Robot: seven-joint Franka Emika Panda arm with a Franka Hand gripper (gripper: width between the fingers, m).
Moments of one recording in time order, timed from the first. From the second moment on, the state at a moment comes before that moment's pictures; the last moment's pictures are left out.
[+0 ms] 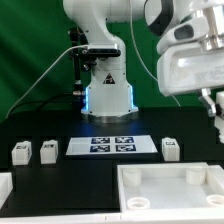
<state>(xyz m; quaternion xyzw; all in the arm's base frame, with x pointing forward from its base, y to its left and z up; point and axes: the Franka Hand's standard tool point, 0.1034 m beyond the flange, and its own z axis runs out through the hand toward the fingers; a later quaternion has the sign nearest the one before) 0.541 0.170 0.137 -0.97 -0.07 -0.22 0.06</state>
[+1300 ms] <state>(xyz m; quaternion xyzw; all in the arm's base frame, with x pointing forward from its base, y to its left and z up) 0.616 0.134 0.123 -0.96 -0.13 -0.25 0.03</state>
